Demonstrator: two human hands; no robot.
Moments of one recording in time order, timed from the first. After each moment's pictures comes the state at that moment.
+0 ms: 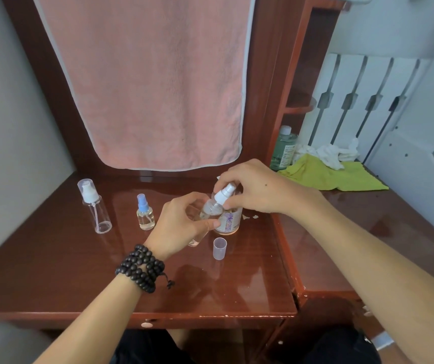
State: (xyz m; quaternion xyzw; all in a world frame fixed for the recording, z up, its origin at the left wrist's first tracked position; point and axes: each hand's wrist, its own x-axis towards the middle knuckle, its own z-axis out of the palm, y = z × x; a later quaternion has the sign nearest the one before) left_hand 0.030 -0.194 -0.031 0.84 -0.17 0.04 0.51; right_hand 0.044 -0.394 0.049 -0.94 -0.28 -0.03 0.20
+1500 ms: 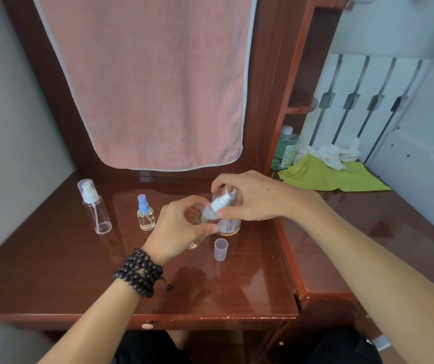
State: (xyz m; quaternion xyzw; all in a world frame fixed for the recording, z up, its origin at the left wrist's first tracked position) left_hand 0.023 -0.191 -0.028 0.84 -0.16 0.02 0.52; right_hand 0.043 -0.393 0.041 -0.95 -0.25 0.04 0.19
